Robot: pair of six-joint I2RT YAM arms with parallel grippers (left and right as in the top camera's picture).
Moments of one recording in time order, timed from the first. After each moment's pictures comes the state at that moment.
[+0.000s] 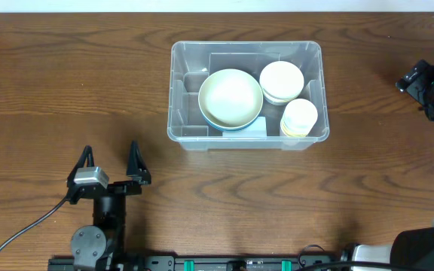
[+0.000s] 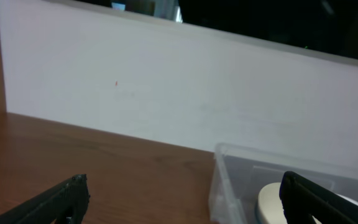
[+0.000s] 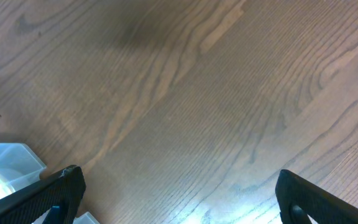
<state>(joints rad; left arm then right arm) -0.15 0.01 0.16 -0.02 -0.18 -0.21 -0.30 1.56 1.60 -1.11 0.21 0.51</state>
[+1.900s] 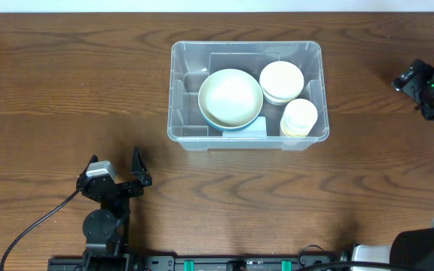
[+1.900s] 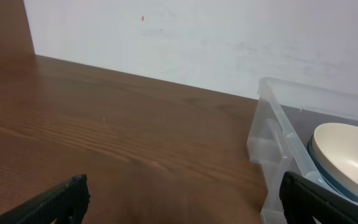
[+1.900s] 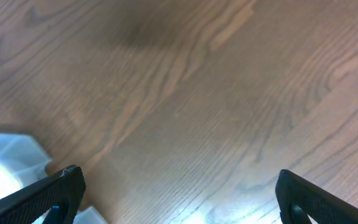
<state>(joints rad) -0.06 0.01 0.02 -0.11 -0.16 -0.20 -0.25 1.56 1.60 -1.11 0.22 0.51</state>
